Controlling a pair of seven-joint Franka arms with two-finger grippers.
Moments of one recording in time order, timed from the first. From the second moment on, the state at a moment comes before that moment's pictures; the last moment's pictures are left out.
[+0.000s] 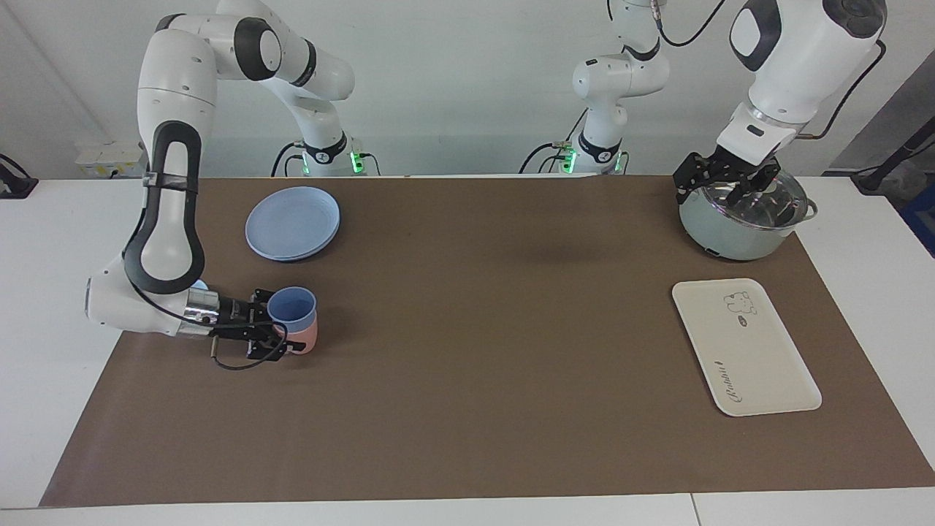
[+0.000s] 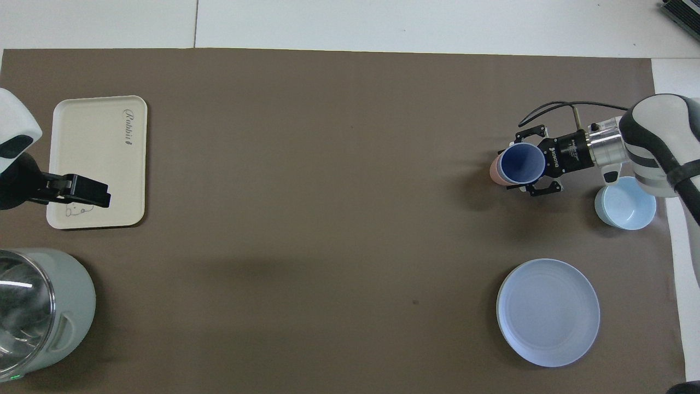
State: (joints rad) left arm 0.09 -0.08 -0.16 -1.74 -0.04 1.61 0.06; right arm -0.25 0.60 0.06 -1.61 0.79 1.74 0.81
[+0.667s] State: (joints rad) left arm 0.00 -0.08 -0.17 -1.74 -0.14 1.69 -0.18; right arm 0.01 0.33 0.07 -1.69 0.80 1.78 1.05
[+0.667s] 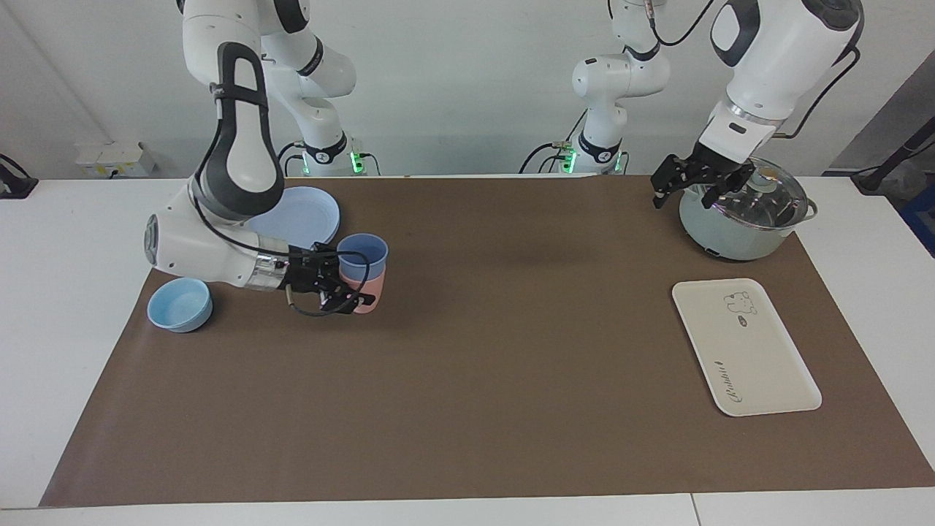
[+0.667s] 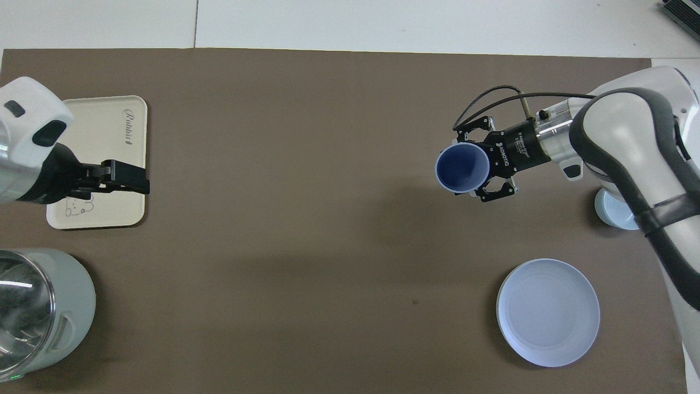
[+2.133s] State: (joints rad) left arm -0.50 0.05 -0.16 -1.86 -0.18 2.43 -0.98; right arm 0.26 0.28 0.07 -1.70 0.78 2.02 1.37
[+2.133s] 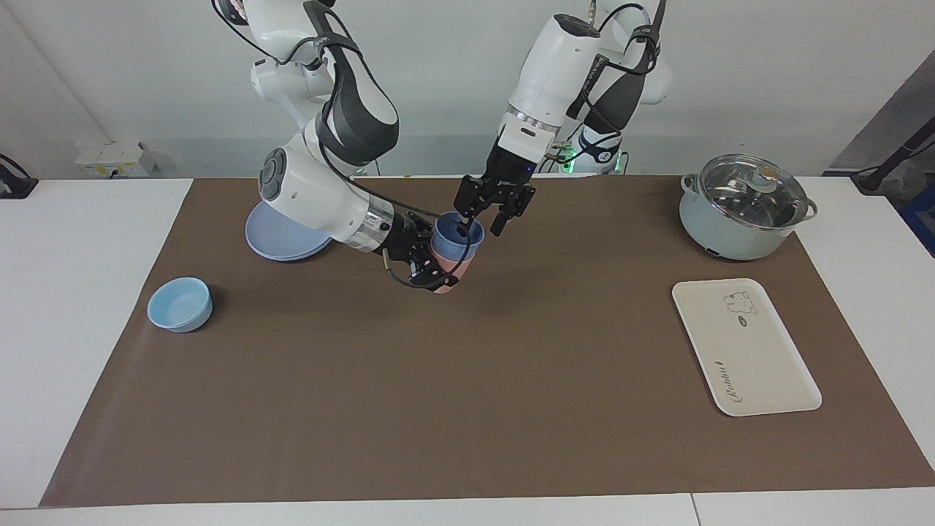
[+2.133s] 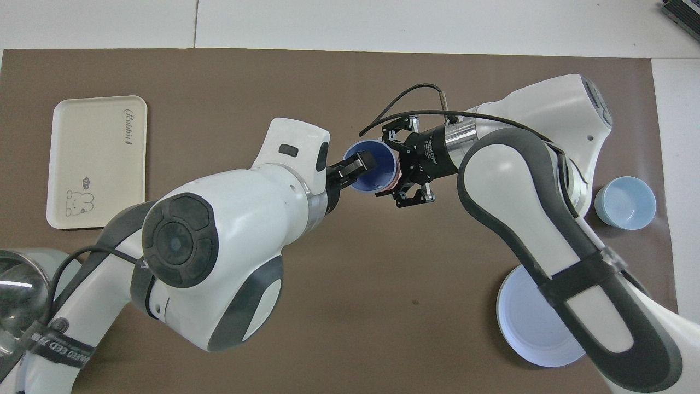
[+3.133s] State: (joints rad) left arm -0.47 0.06 -0.14 -1.72 -0.18 2.25 -1.02; right arm 0.25 0.28 0.06 -1.70 0.77 2.07 1.37
